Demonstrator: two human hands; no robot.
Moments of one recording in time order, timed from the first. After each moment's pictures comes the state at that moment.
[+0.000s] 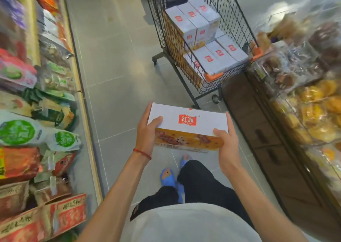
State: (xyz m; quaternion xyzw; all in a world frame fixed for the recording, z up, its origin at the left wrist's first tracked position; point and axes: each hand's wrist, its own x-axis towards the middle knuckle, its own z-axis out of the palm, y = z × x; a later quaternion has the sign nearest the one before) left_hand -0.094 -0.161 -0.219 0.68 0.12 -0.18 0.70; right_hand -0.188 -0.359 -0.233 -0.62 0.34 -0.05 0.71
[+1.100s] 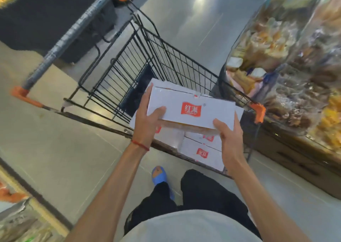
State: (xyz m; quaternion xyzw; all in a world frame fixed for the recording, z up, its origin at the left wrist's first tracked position) left_hand 0.544 -0.417 -0.194 0.67 -0.19 -0.34 0.63; right_hand 0.347 -0.519 -0.222 -0.49 0.49 -0.29 0.66
